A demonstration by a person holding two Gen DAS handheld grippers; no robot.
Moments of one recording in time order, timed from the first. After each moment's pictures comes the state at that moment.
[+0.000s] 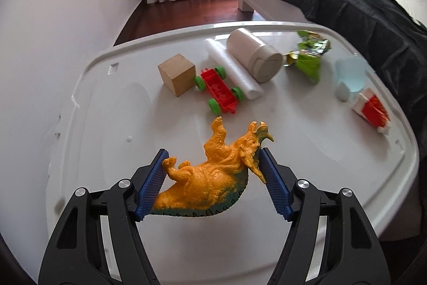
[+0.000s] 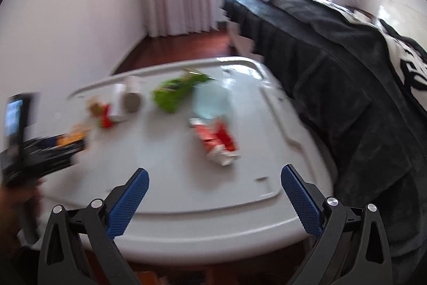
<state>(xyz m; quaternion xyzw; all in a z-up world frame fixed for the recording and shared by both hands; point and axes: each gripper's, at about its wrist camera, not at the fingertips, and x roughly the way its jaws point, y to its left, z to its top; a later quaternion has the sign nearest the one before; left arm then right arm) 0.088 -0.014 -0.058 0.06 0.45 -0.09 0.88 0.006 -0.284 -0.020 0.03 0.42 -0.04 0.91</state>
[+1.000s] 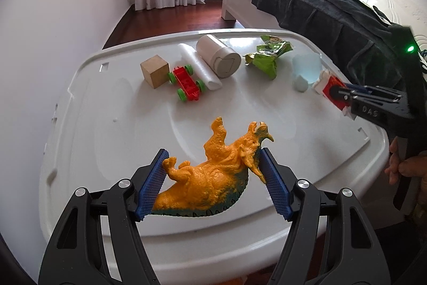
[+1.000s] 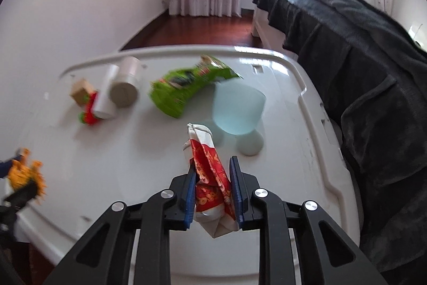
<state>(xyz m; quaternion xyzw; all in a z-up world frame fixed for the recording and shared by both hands) 0.034 -0.028 -0.038 0.03 0.43 -0.13 0.89 0.065 -0.253 -0.035 -0.02 0.43 0.03 0.90</state>
